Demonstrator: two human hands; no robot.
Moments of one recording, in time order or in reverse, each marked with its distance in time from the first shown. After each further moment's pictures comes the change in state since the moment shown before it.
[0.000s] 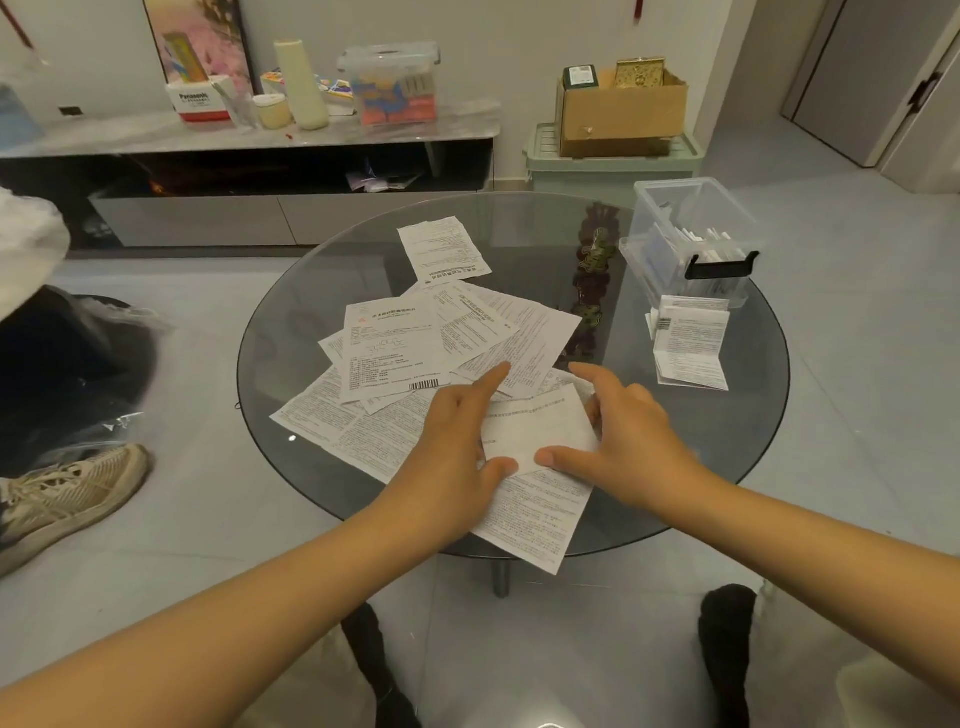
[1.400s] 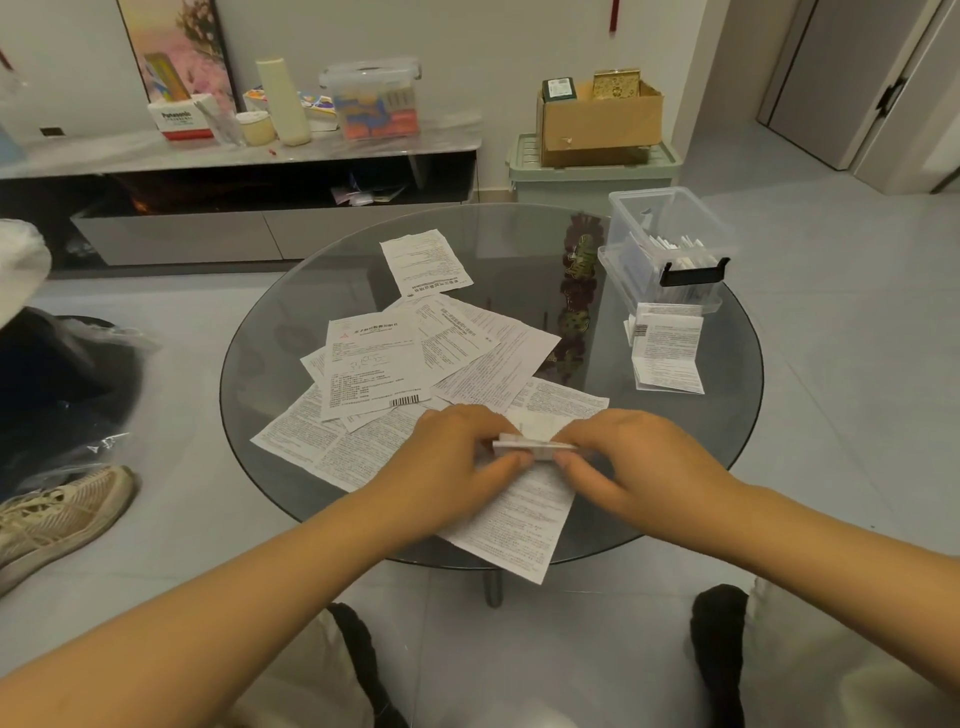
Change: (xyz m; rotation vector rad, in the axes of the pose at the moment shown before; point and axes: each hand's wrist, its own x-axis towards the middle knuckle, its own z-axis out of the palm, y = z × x) left_hand 0.013 0.010 -0.008 0.075 -0.095 0.172; right_hand -0.022 0.005 -0.027 -0.298 -0.075 -0.331
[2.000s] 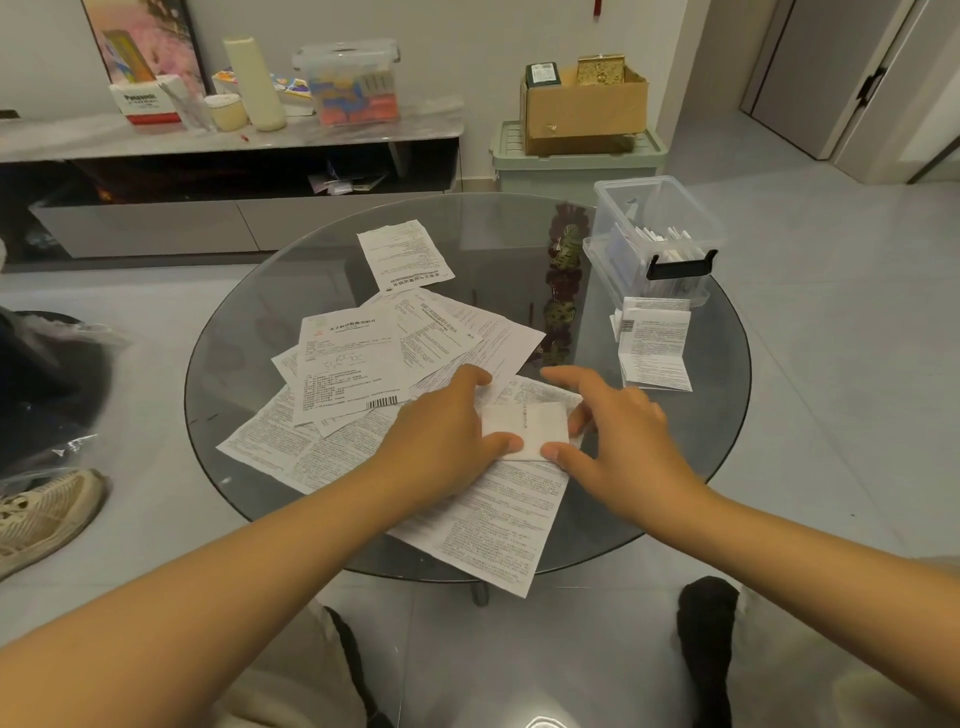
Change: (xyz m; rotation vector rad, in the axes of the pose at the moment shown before) left_hand 0.033 0.004 0.005 0.117 -0.010 -0.229; right_hand 0.014 0.013 0.023 0.207 0.187 0.274
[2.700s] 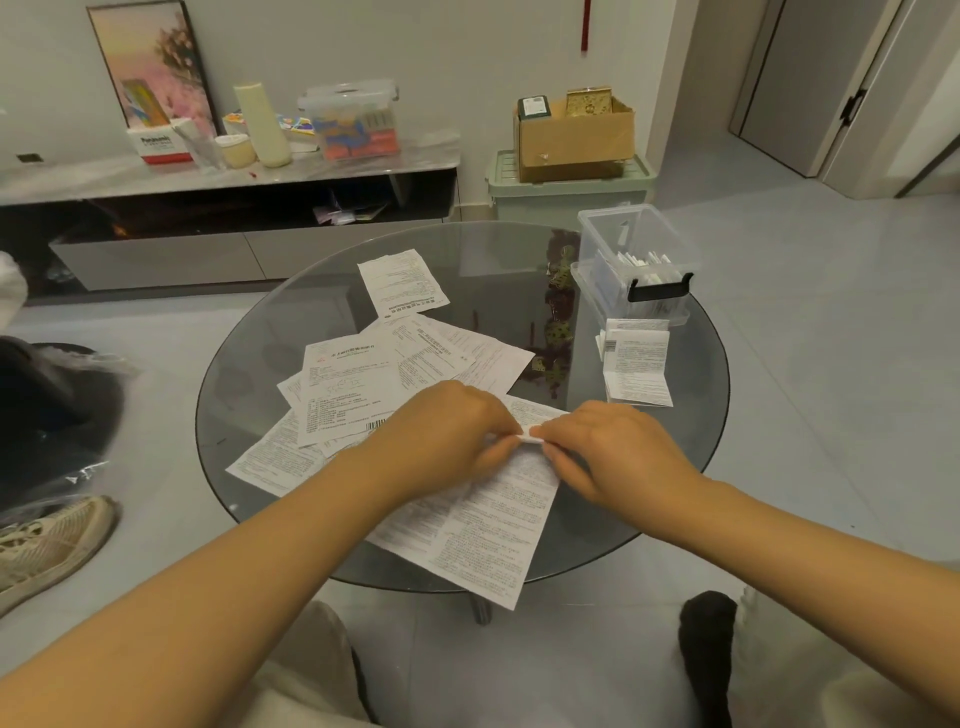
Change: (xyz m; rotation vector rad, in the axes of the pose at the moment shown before) left_hand 0.007 0.009 -0.020 0.363 -0.023 0.526; right_hand 0.001 0.000 -0.023 -0.361 -0.045 -0.379
